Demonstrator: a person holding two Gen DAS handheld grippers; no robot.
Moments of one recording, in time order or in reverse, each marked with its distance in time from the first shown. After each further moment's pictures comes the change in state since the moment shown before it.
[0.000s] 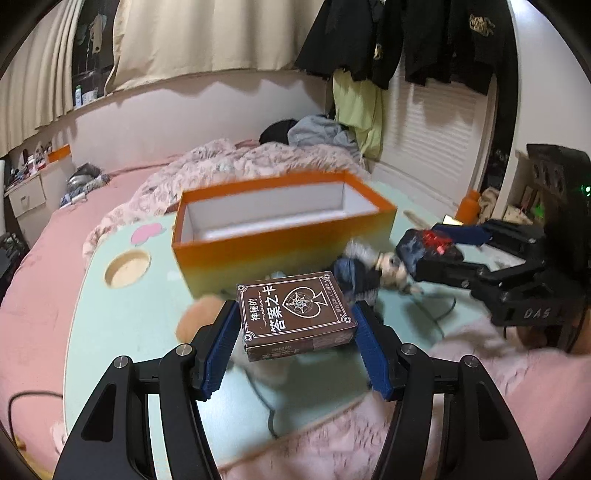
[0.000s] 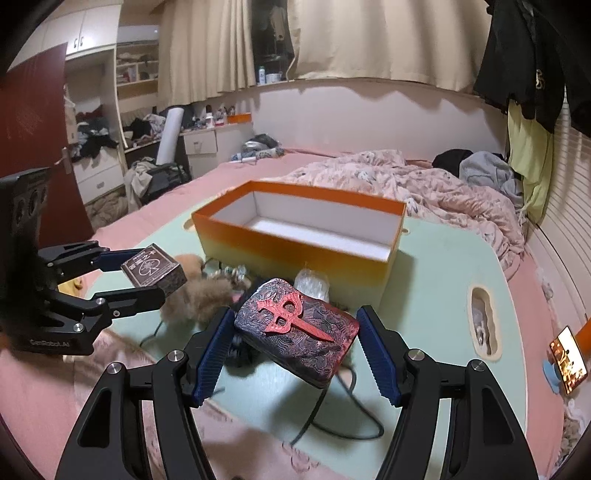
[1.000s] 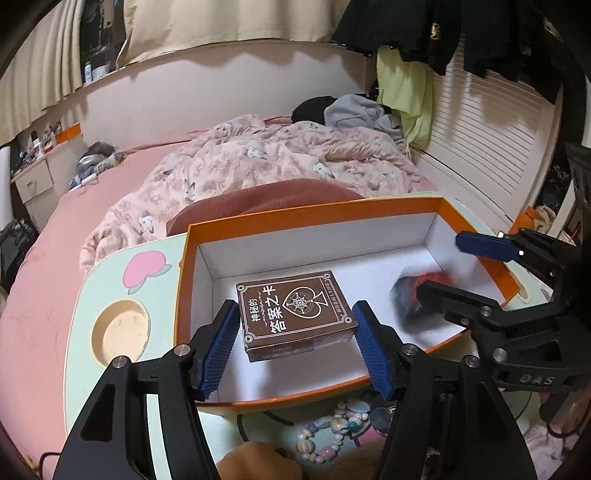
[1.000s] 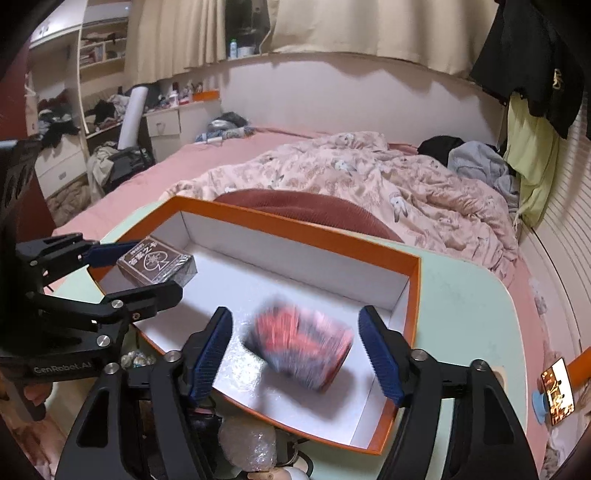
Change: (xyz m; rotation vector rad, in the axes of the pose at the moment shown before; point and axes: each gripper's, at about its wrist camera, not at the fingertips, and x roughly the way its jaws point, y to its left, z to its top) left arm 0.116 0.051 0.068 -0.080 0.128 0.100; right arm 0.113 -0.028 0.068 0.004 0.092 -0.124
